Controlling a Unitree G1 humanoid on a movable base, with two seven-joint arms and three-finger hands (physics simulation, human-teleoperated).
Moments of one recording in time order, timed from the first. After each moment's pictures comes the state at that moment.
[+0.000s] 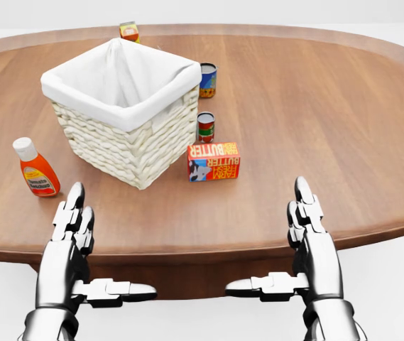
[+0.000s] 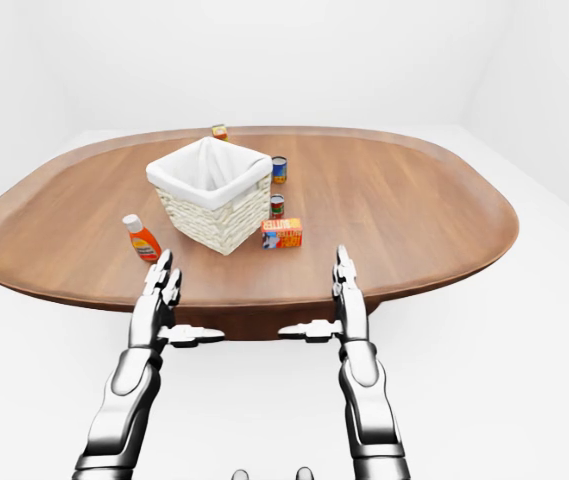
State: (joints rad) left arm 0.00 0.01 0.02 0.00 -0.01 0.00 -0.02; right arm 0.00 -0.01 -0.02 0.00 0.01 0.00 0.01
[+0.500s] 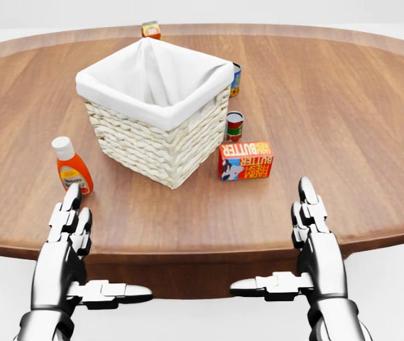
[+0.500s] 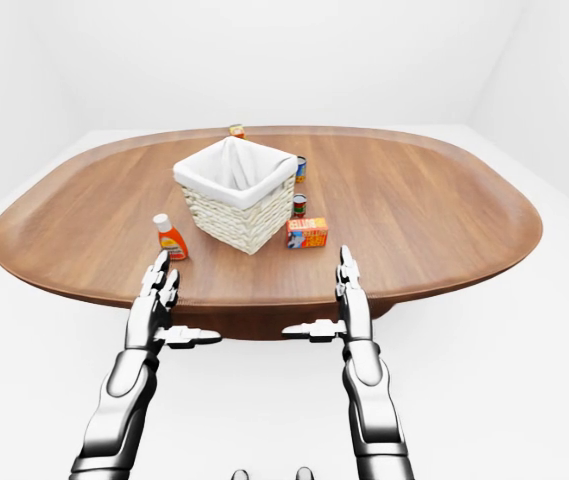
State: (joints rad) left arm 0.01 0.01 0.04 0.00 -0.03 -0.01 -0.04; right arm -0.01 -0.02 -0.04 0.01 0.02 0.00 0.02
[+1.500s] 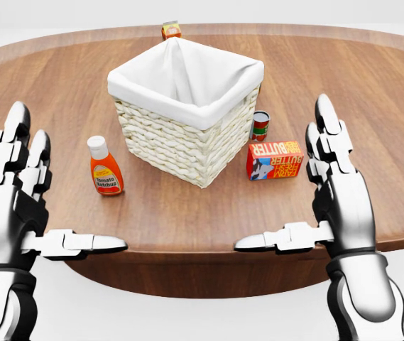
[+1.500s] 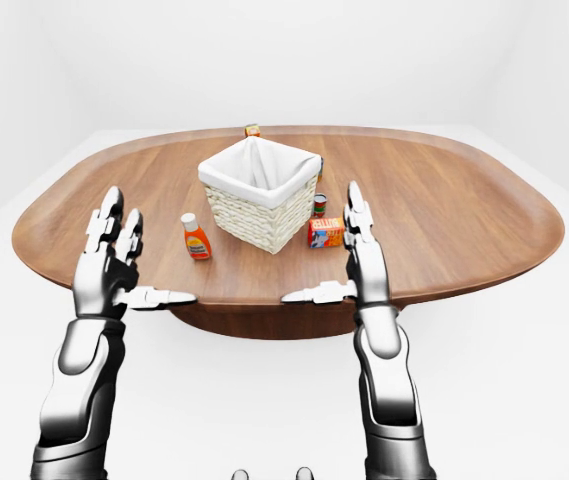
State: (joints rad) left arm -0.10 0.06 0.11 -0.31 -0.05 0.09 -0.05; right arm -0.12 -0.06 -0.06 -0.28 -0.04 0.09 0.07
